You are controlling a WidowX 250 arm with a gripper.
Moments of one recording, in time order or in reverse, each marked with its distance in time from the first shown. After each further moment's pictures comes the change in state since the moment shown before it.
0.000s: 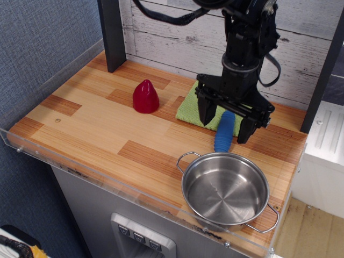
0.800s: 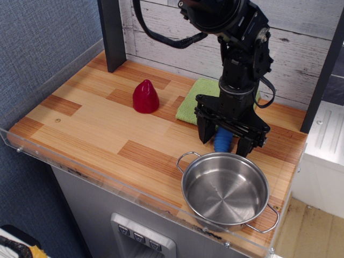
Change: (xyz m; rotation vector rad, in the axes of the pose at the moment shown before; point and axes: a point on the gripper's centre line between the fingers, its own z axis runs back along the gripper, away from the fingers) arm -0.006 -0.005 -0.026 -0.034 0.018 -0.015
